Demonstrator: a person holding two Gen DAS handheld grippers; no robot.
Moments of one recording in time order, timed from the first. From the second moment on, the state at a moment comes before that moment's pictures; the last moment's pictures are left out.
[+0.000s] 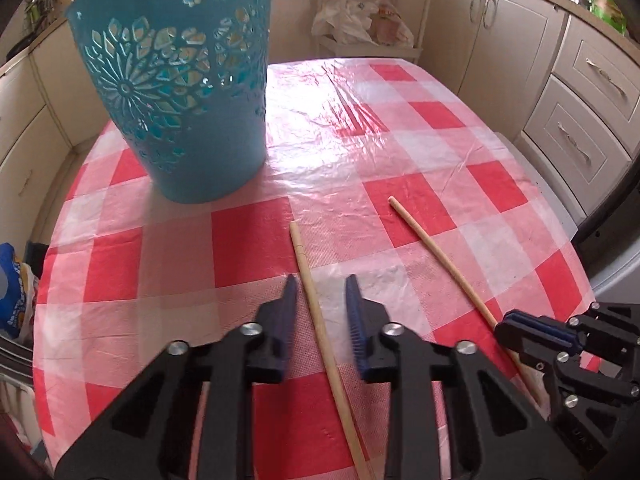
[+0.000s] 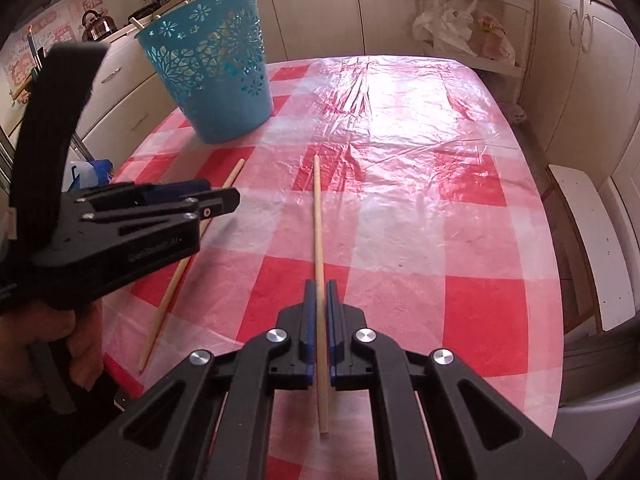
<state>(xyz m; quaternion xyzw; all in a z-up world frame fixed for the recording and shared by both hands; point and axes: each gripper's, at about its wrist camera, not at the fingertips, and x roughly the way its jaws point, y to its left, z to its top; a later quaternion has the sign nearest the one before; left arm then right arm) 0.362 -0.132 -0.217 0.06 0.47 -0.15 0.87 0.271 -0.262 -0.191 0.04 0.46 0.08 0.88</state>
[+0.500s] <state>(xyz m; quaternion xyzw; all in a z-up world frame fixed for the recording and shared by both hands) 0.382 -0.108 -0.215 0.08 0.49 -0.20 0.85 0.333 -0.223 -0.197 -0.05 0.48 0.07 0.87</state>
